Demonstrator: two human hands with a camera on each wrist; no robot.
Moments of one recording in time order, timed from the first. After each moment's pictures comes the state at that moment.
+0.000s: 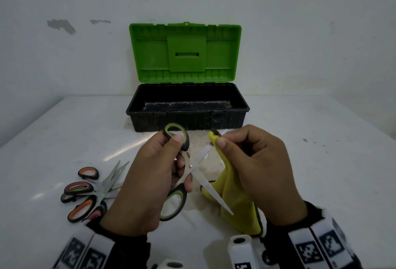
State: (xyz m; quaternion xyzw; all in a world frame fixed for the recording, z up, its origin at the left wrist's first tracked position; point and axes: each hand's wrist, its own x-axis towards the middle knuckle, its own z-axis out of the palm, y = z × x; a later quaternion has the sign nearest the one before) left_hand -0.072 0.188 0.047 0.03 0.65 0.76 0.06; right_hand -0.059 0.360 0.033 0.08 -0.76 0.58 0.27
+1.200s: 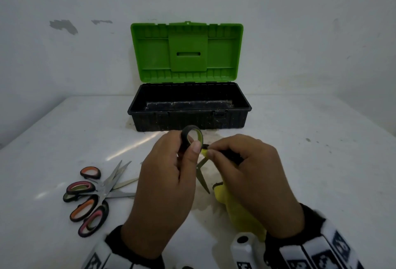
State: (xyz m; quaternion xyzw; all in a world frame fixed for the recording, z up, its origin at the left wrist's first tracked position) left_hand -0.066 0.196 0.025 0.20 0.81 0.49 -0.25; right_hand -0.056 0.352 0.030 0.11 -0.87 0.37 0.30
